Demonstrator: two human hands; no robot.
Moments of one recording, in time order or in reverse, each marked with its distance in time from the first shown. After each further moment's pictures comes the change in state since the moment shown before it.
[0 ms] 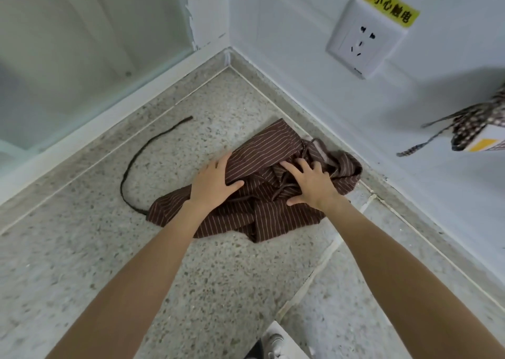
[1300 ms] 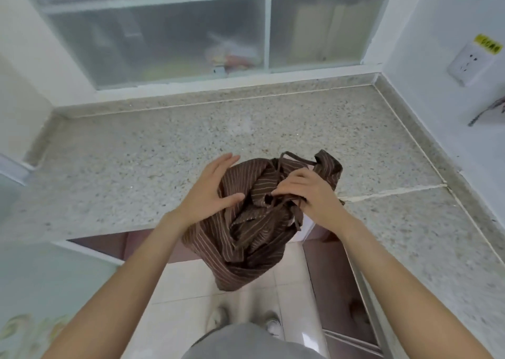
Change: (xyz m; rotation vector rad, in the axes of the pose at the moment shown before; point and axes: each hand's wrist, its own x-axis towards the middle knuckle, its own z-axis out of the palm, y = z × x) left_hand -0.583 0.031 -0.029 -0.284 0.493 -0.156; right_hand -0.376 -0.183 0.063 0.388 0.584 -1.293
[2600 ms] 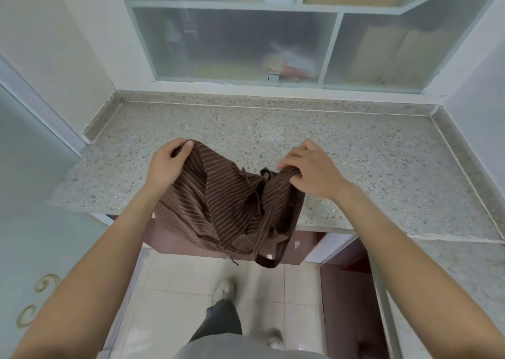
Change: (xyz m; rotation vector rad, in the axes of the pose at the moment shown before) left_hand -0.040 -0.084 -0.113 -0.182 0.542 -0.411; right_hand 0.134 -0.023 0.021 -0.191 -0.299 -0.002
